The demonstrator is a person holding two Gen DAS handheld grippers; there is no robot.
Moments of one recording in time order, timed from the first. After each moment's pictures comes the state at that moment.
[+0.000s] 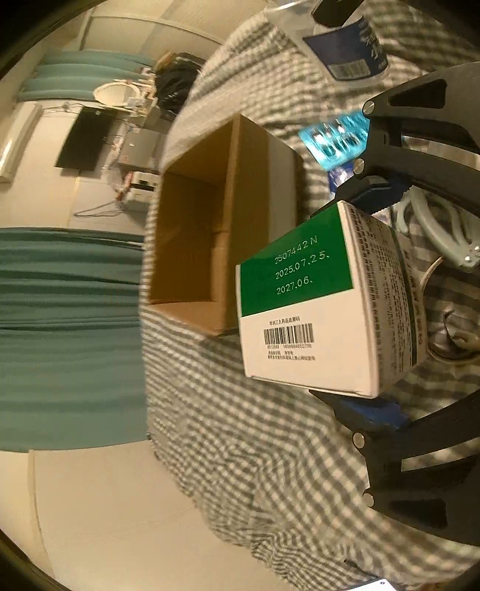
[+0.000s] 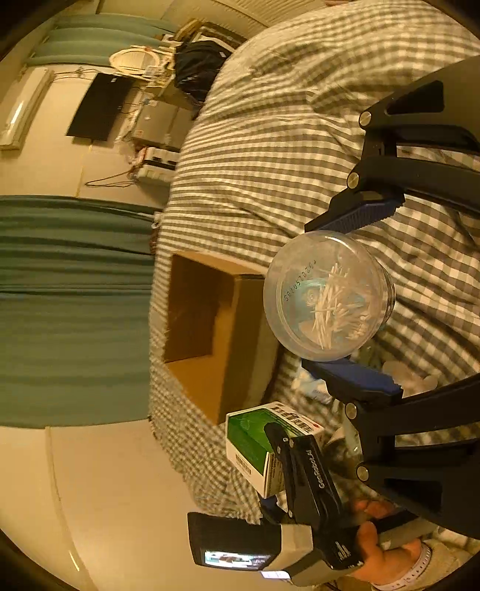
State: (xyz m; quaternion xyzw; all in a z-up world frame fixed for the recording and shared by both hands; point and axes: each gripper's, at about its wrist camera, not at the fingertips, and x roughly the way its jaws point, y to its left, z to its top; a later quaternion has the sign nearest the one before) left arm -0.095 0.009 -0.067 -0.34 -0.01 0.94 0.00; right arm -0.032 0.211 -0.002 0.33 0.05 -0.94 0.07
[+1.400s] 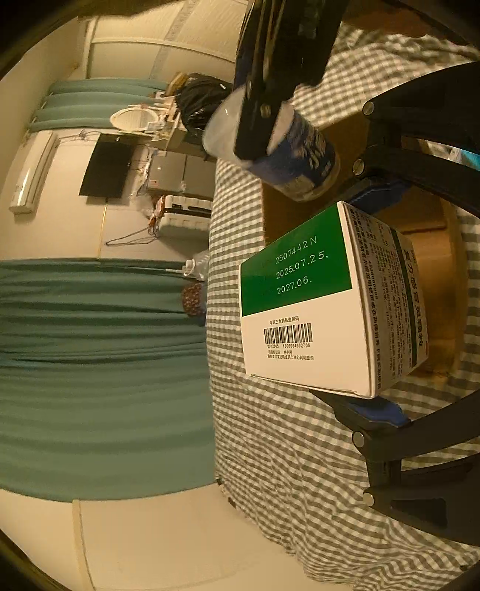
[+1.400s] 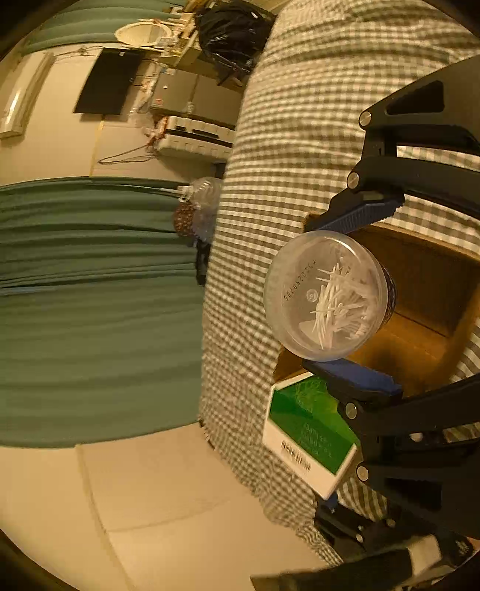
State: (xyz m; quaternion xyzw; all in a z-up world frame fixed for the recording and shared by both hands) left arm -0.233 0.036 -0.029 -0.28 0.02 0.96 0.06; right arm -0.258 0.184 0.028 0.31 0.00 -0.95 0.11
